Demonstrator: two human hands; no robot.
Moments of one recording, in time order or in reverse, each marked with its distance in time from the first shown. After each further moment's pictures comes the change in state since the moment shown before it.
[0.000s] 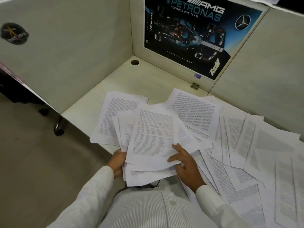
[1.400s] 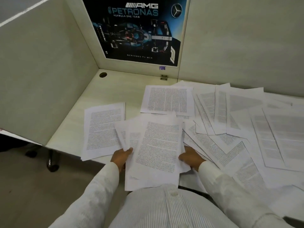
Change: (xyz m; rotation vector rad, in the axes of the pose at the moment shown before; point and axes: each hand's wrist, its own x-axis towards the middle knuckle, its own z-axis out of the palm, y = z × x) left_hand -0.003 0.021 0.037 0.516 0.071 -0.073; right_hand -0.036 0.014 -0.022 0.336 0.003 0.744
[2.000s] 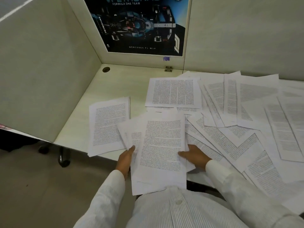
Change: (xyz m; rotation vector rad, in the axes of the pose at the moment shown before) left_hand -0.007 -0.032 -0.001 -0.149 0.026 -0.022; right_hand 0.011 0.021 0.017 0.071 -0.059 -0.005
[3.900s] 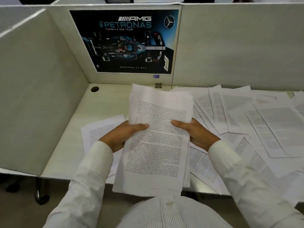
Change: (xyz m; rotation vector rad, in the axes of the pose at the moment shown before) left_hand -0.048 0.199 -0.020 0.319 -0.672 0.312; right_hand -0.040 -0.157 0.005 0.408 -0.026 -0.433
